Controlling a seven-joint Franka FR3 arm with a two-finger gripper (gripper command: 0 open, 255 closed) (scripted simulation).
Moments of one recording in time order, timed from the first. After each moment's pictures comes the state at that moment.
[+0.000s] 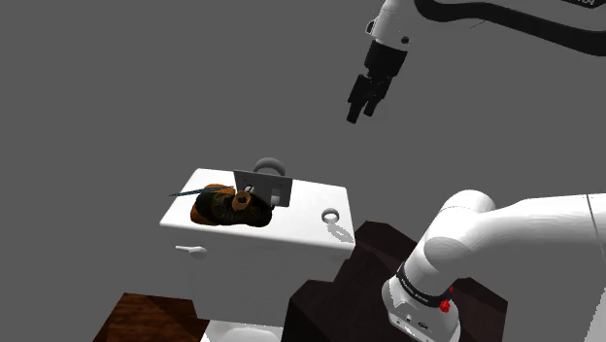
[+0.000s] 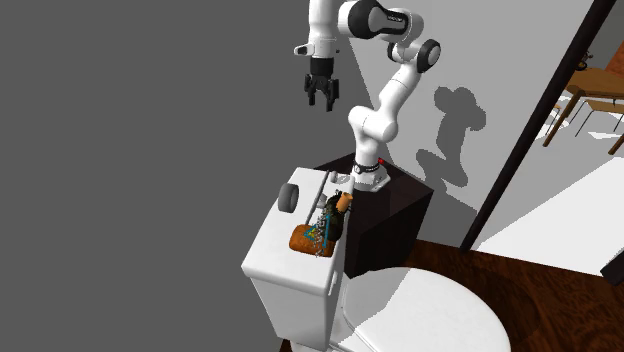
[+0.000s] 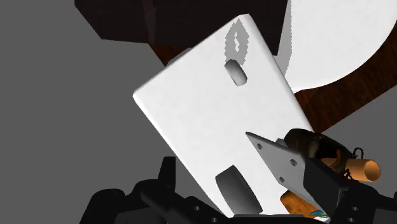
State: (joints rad) arm -0.01 -0.83 0.00 -2.27 0.09 1.53 -0.07
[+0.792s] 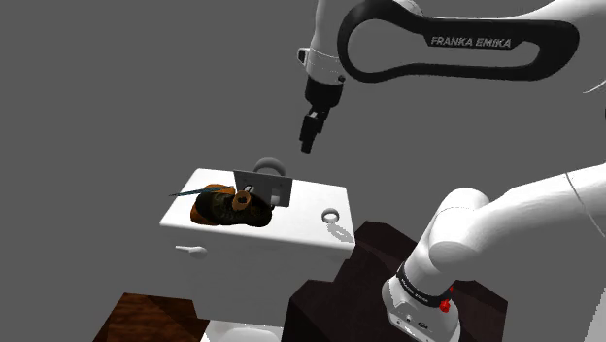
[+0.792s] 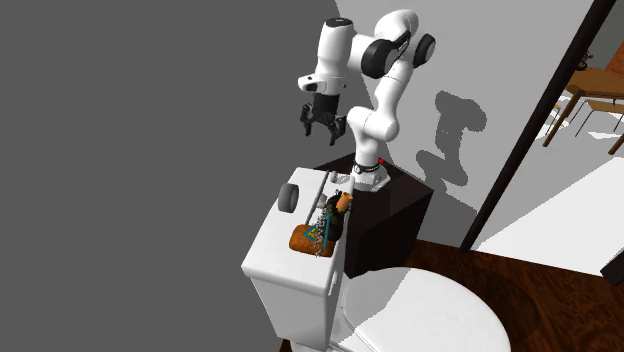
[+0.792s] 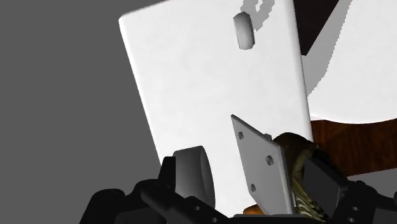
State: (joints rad) arm 0.10 -0.63 0.19 -2.31 0.02 1.78 -0.16
